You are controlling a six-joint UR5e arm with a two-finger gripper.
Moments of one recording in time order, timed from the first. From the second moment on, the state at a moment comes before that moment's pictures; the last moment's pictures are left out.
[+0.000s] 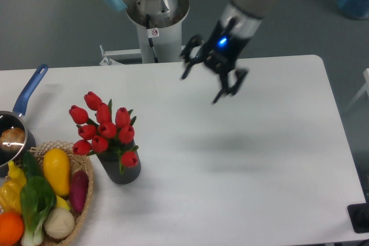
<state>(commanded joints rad) 2.56 -1.70 -1.73 -1.28 0.94 1.37</state>
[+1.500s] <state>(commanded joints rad) 2.50 -1.86 -1.78 -1.23 0.53 1.51</state>
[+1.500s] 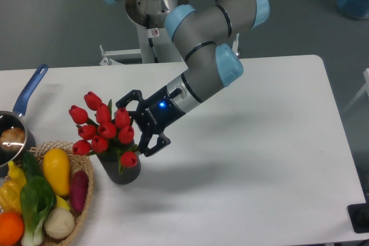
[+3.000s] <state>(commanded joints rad) 2.54 -1.68 -1.69 -1.23 0.45 1.28</state>
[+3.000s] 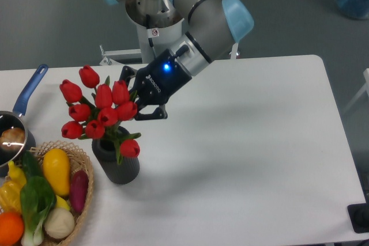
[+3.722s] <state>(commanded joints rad) 2.55 -1.60 -1.62 -1.22 0.40 1.25</state>
